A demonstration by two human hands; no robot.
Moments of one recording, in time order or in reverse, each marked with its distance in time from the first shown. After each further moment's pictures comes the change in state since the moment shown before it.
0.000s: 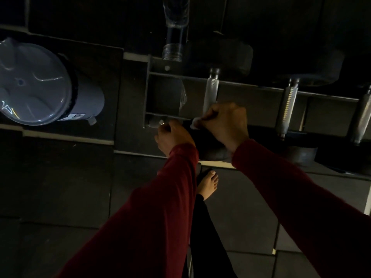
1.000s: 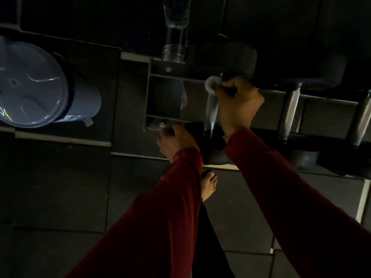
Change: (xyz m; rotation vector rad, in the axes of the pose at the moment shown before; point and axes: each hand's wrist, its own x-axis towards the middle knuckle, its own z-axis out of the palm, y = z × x) left_hand 0.000 -0.001 0.001 -0.013 0.032 0.002; right_hand 0.032 -0.020 0.000 0.284 0.614 -0.061
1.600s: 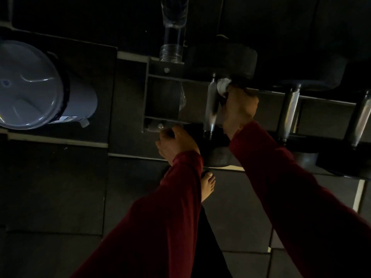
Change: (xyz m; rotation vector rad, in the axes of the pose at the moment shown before) left_hand -0.004 0.004 -0.004 0.050 -0.047 0.016; right_hand 0.015 -0.010 0.005 0.465 -0.075 0.848
